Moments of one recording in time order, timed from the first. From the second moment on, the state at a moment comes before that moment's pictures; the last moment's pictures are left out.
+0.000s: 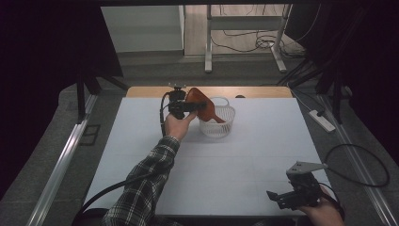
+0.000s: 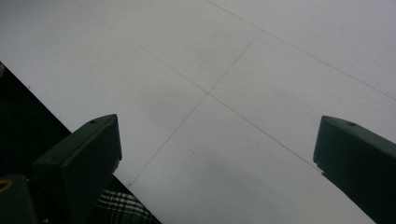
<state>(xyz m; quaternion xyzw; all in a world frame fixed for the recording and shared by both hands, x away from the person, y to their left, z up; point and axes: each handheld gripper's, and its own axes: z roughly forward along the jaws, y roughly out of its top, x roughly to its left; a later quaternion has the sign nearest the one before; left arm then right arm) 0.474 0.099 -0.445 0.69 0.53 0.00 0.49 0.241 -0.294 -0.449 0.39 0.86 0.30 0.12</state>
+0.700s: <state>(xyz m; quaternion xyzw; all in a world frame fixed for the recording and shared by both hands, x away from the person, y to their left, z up) 0.470 0.094 -0.434 0.73 0.51 0.06 0.46 0.241 -0.294 -0.448 0.39 0.86 0.30 0.12</state>
